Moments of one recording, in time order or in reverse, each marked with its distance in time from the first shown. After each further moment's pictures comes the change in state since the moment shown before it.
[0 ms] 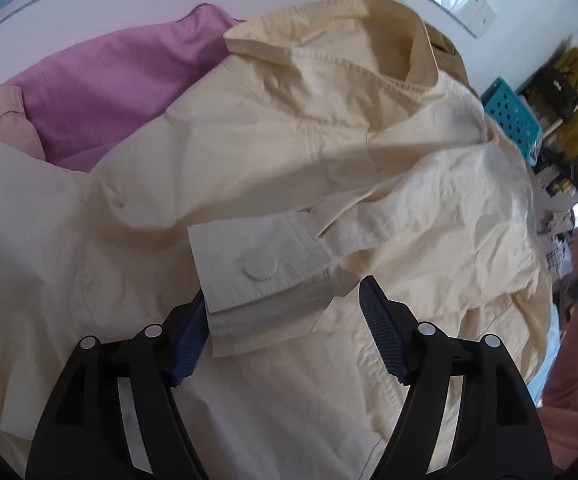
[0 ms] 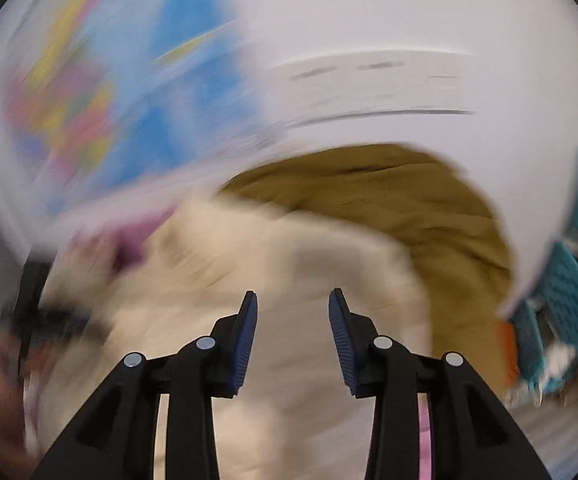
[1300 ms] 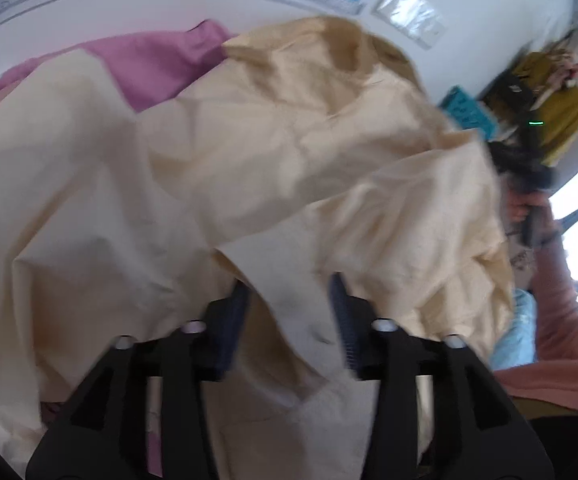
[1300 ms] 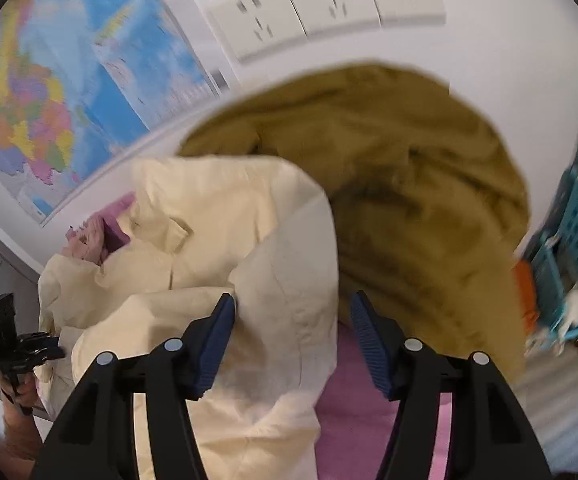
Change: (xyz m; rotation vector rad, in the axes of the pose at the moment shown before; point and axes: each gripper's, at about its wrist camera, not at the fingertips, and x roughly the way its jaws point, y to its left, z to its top) left arm -0.053 -0.014 -0.090 0.049 -0.118 -0.123; right arm 0.042 -0.076 -0.006 0.254 0.160 0.037
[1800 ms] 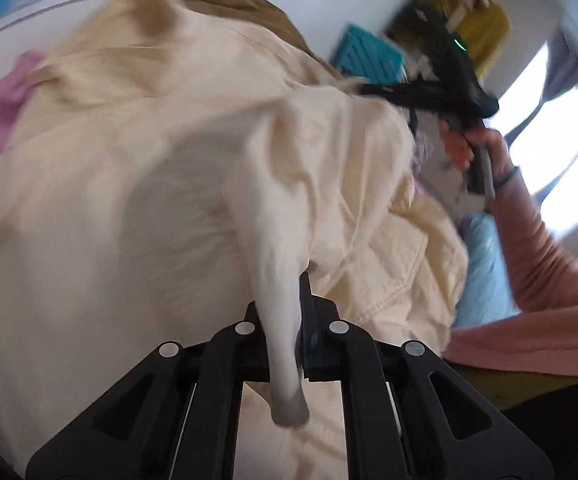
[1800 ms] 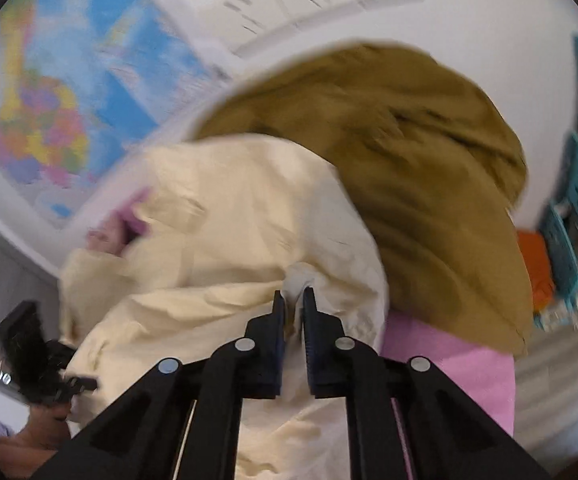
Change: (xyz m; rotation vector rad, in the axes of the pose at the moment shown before) left arm 0.042 -0.085 0.001 0.227 0.094 -0.198; right arm -0.048 -0.007 -0.033 0.024 -0.042 0.105
